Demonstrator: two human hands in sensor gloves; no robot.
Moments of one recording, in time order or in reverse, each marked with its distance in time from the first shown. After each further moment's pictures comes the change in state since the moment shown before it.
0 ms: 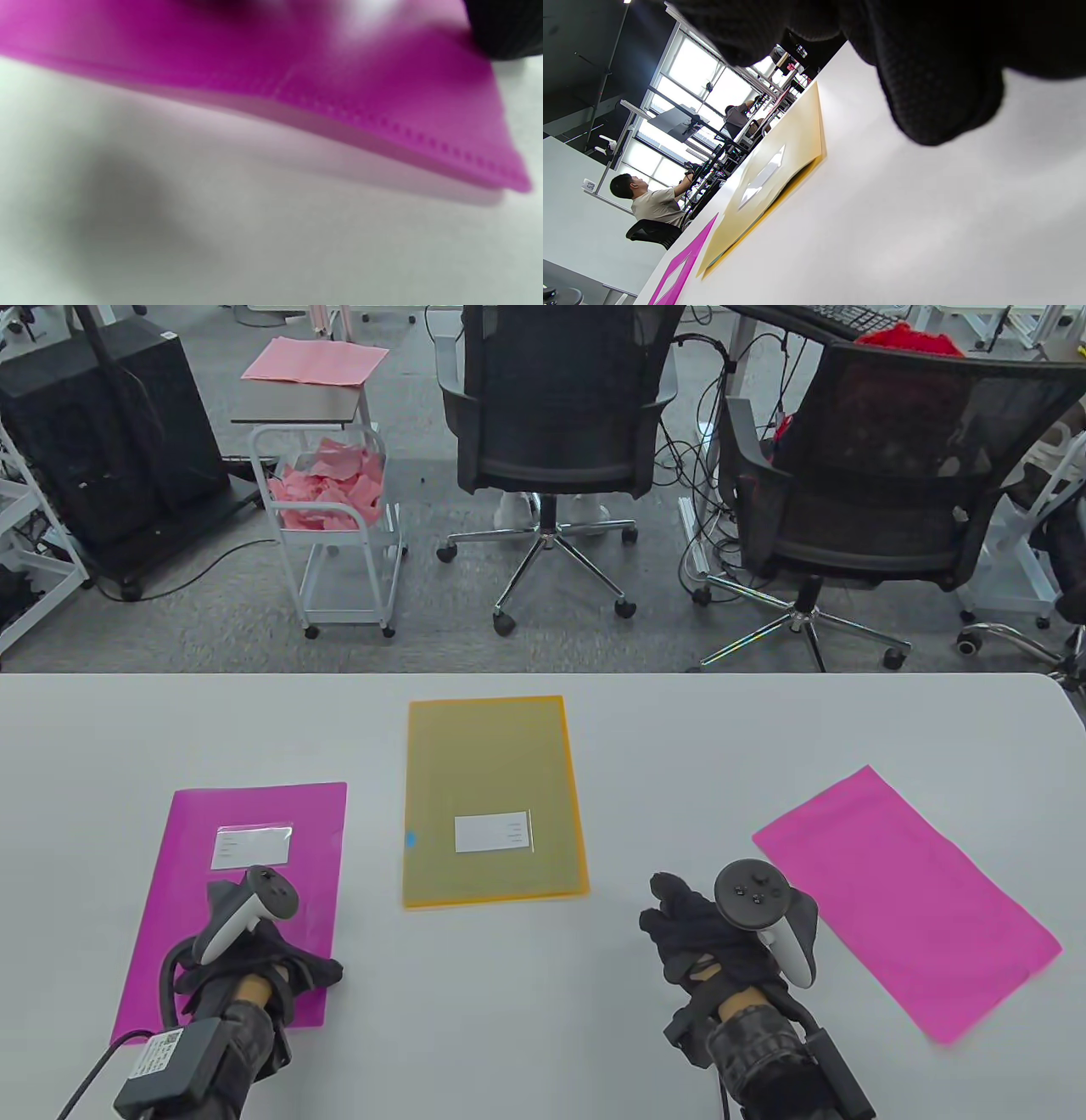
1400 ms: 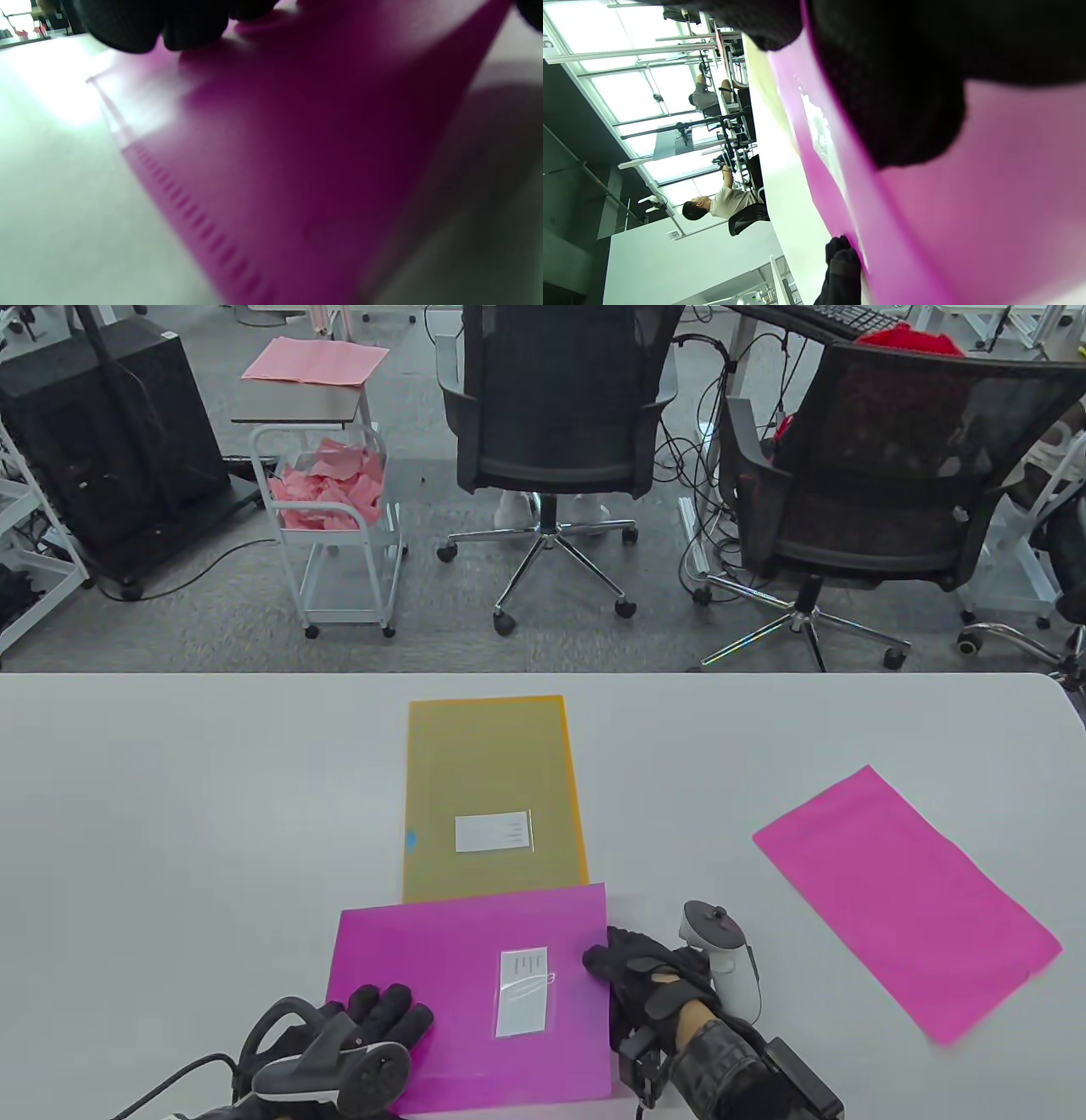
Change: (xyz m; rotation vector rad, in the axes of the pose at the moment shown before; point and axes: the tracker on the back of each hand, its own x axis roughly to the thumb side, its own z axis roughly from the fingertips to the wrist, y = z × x) left_hand 0.062 -0.088 0.129 0.534 -0.993 -0.659; right_hand -0.011 0.080 0.008 0.442 0.259 -0.722
